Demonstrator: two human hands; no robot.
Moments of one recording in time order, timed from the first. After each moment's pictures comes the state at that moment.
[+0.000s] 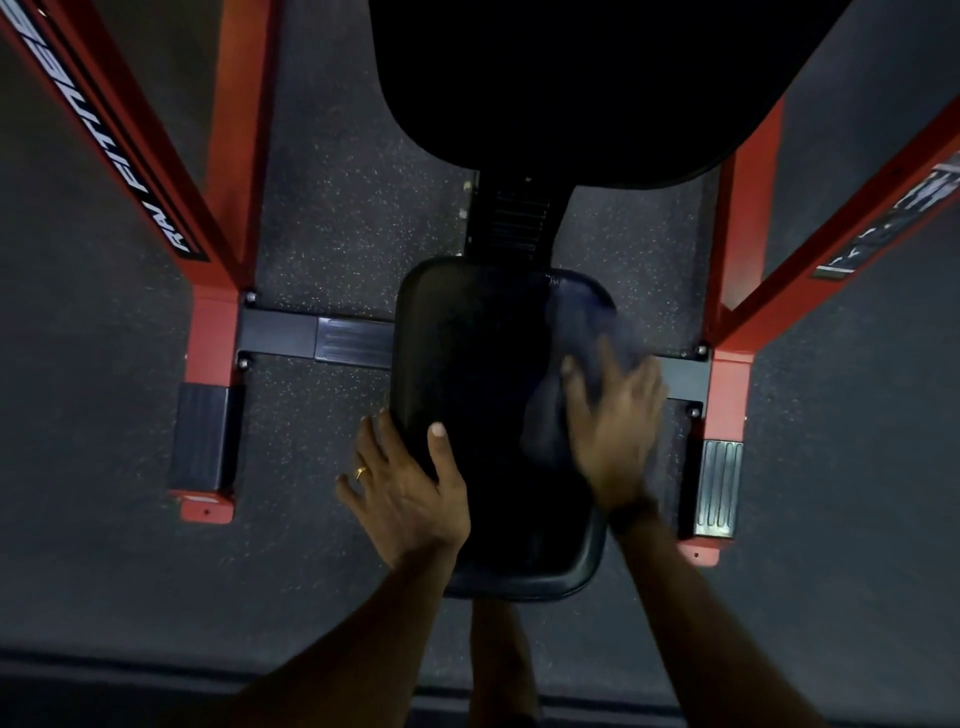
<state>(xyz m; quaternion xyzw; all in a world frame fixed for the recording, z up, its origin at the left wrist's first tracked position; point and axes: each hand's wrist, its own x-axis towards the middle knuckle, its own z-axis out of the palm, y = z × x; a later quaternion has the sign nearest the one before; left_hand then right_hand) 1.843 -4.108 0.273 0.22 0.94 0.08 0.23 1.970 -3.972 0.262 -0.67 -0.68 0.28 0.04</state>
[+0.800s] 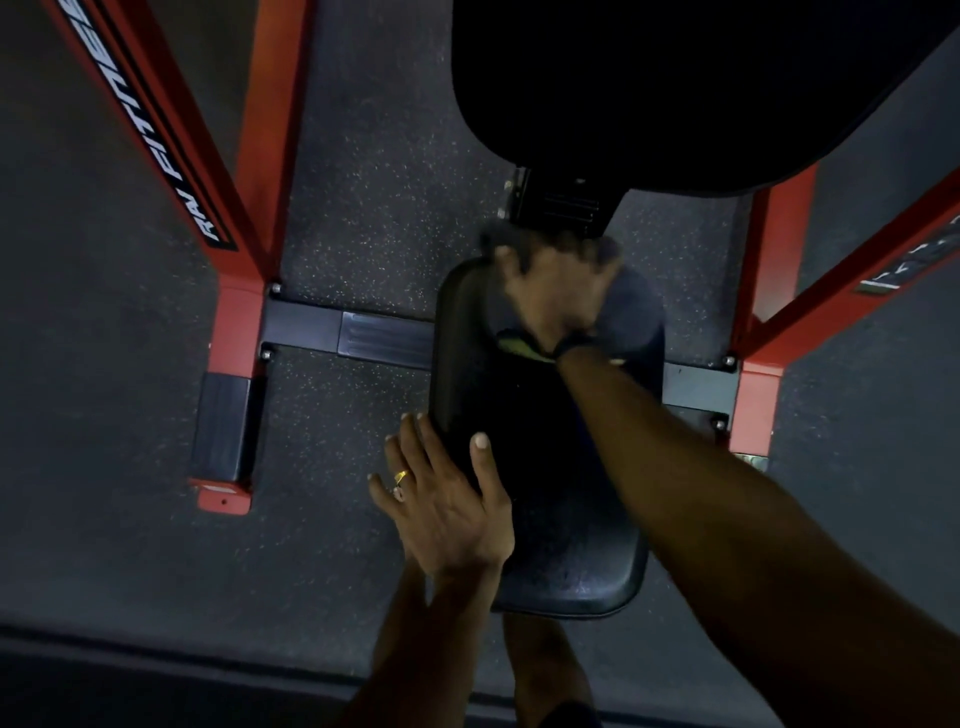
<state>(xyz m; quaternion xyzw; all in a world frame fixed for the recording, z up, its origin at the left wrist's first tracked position) 1.845 -4.108 0.273 0.23 0.95 0.07 0.22 1.819 -3.883 0.218 -0.58 -0.80 0.14 -0.11</state>
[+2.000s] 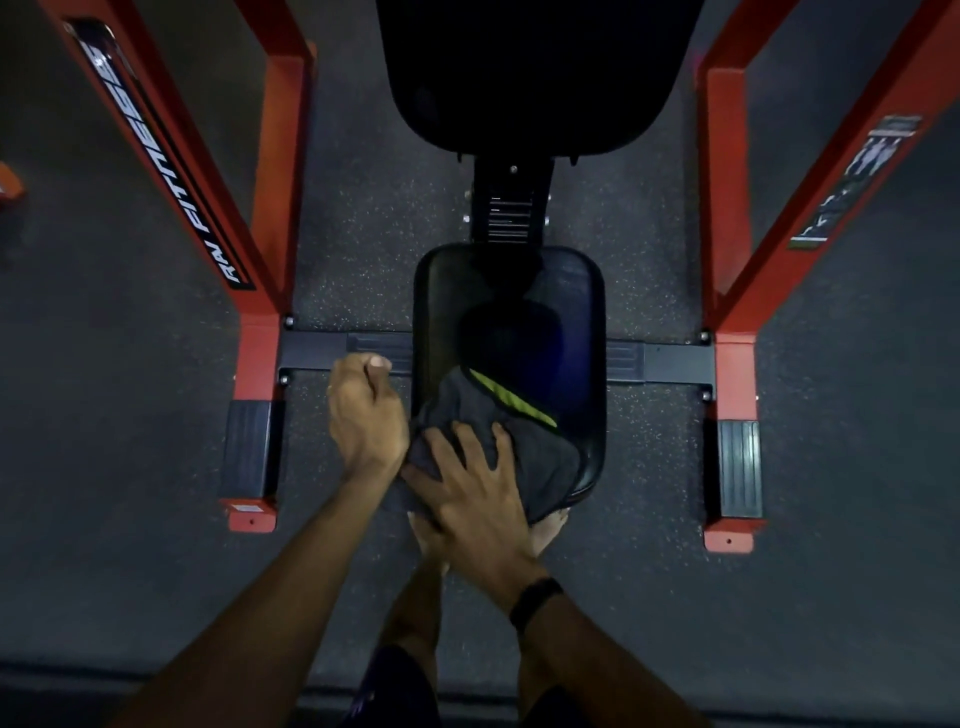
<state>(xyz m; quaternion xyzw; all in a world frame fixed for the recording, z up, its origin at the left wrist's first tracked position) 1.780 -4.132 0.312 0.22 0.89 0.35 0.20 1.933 -4.157 0.313 -0.33 -0.93 0.18 -0.04</state>
